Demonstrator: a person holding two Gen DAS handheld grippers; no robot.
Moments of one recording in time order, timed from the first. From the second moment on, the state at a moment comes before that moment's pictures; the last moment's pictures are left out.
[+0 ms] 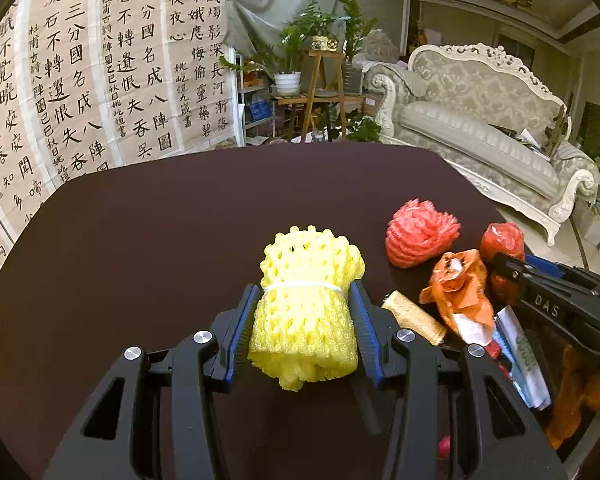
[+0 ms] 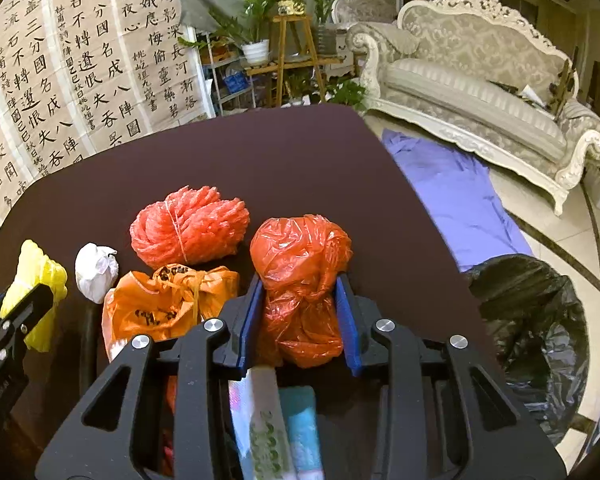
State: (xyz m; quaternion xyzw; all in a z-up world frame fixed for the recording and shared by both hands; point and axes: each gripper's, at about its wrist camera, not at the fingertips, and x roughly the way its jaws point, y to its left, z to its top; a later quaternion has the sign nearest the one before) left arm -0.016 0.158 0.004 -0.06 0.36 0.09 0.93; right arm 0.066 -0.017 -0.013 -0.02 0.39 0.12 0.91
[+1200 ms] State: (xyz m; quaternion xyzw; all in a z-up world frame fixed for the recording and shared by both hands) left arm 0.033 -0.074 0.010 0.05 0.33 -0.10 0.94; right arm 0.018 -0.244 -0.036 0.05 0.36 -0.08 0.93
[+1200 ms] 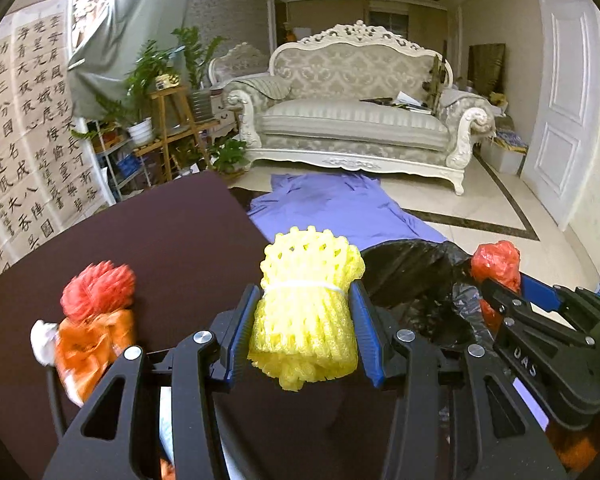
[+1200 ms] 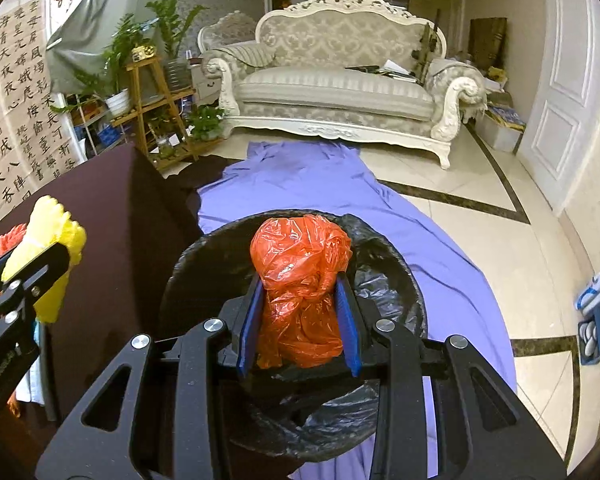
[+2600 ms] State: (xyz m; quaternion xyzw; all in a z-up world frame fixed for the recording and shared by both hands) left arm 0.035 -0.012 0.023 0.05 0.35 -0.01 0.94; right arm 0.035 -0.194 -0.021 0.05 0.36 -0.01 0.93
